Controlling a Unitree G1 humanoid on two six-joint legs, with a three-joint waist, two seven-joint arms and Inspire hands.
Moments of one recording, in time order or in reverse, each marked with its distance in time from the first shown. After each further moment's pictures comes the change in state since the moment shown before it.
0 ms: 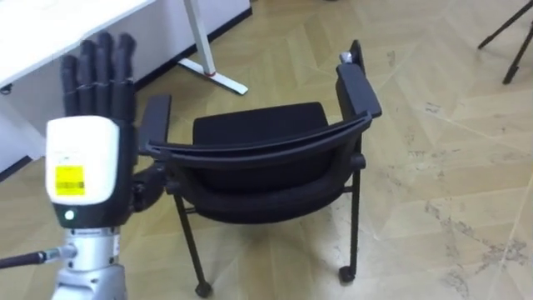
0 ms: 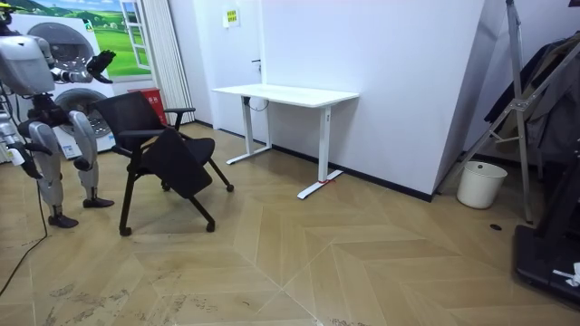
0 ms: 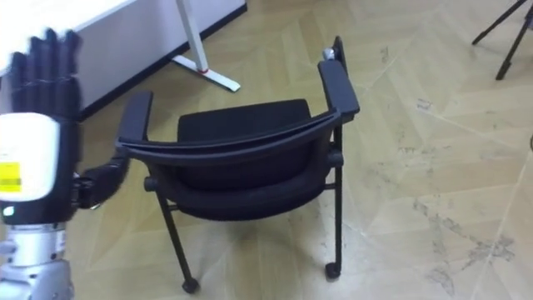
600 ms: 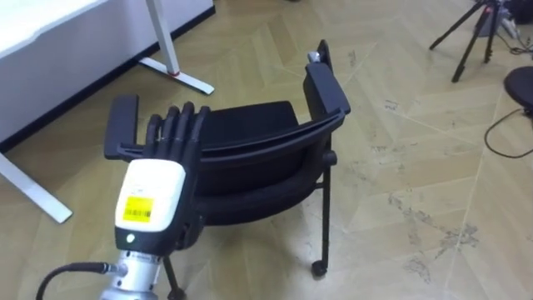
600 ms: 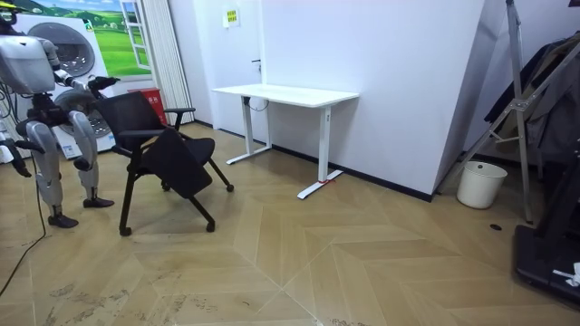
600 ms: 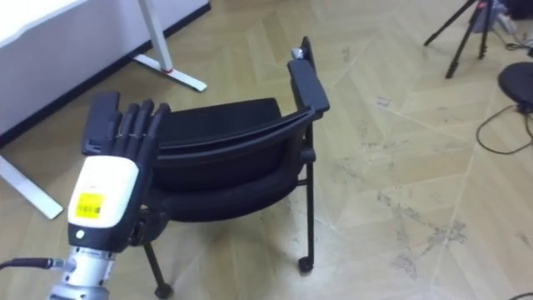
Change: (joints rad) left arm -0.002 0.018 -0.155 0.253 0.058 0.036 -0.025; right arm 0.000 0.007 0.034 -0.007 0.008 0.022 0.023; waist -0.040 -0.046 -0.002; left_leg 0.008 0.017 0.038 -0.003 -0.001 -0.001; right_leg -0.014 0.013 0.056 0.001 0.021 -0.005
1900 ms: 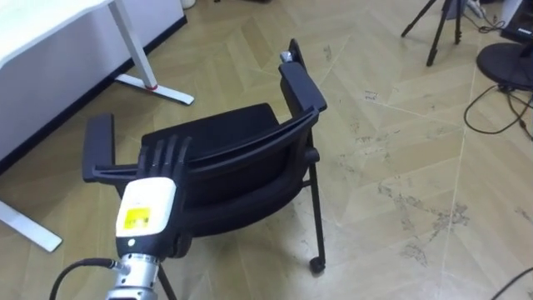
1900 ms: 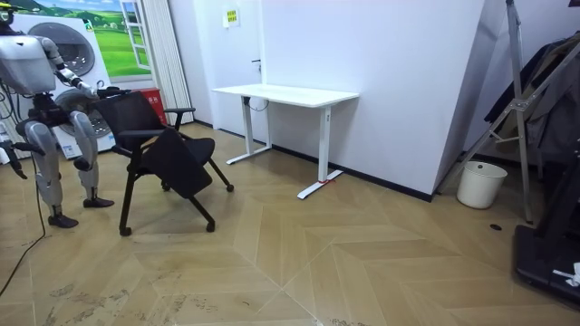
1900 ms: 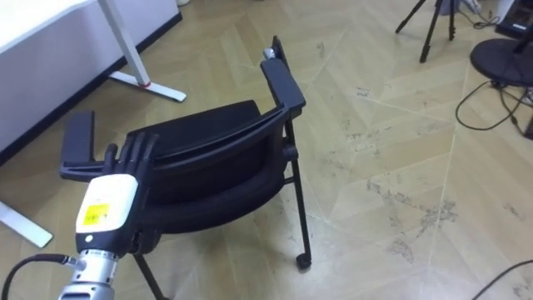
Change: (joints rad) left arm -0.132 -0.041 0.043 0.312 -0.063 0.032 0.033; right arm 0.032 0.007 -0.001 -0.051 0.031 0.013 -0.052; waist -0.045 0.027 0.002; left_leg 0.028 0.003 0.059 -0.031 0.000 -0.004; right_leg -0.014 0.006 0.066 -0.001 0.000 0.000
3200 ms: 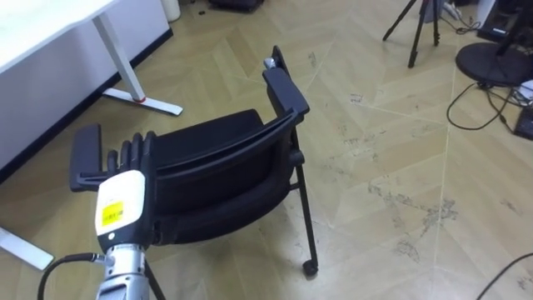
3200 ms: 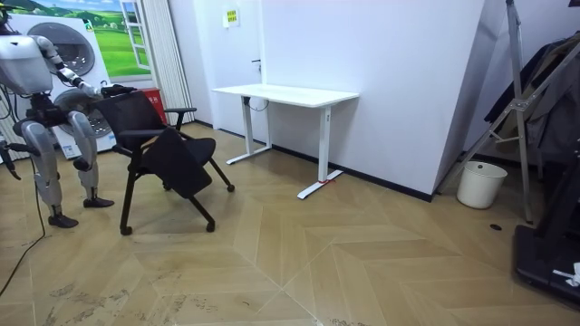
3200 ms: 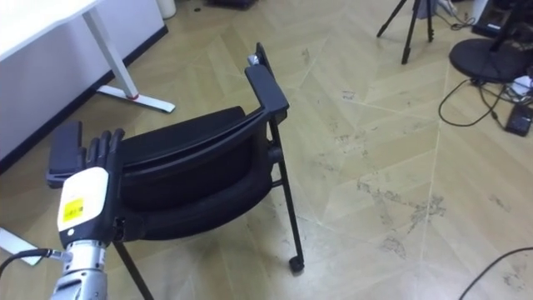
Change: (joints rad) left arm -0.100 -0.002 0.040 0.152 -0.208 0.012 0.032; right arm 0.010 -0.008 -0.006 -0.017 0.015 0.042 -0.022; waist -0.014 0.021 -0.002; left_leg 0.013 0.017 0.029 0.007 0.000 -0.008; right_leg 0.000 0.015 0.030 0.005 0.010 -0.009
